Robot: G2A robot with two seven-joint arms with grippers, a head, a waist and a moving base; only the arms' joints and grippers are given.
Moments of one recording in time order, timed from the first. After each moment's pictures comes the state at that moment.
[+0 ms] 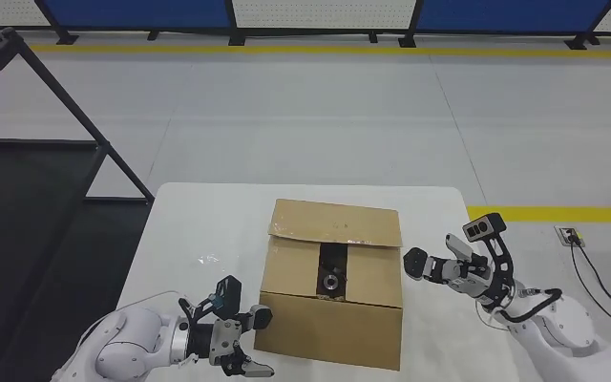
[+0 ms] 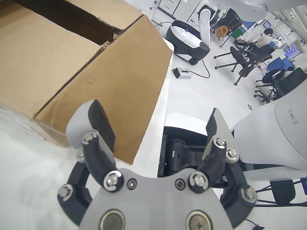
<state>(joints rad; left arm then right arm) 1.15 -0.82 -1.20 -1.71 0.26 -0.99 -0.74 -1.08 -0.76 1.24 -1.62 1.00 -0.34 0.87</state>
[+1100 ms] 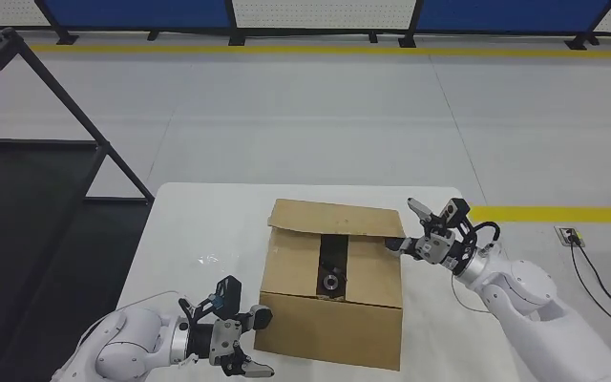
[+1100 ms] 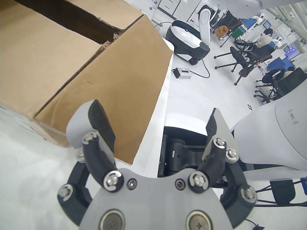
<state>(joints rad) 1.15 -0.82 -1.20 -1.71 0.26 -0.99 -0.74 -0.83 -0.87 1.08 -1.44 1.00 0.00 0.63</state>
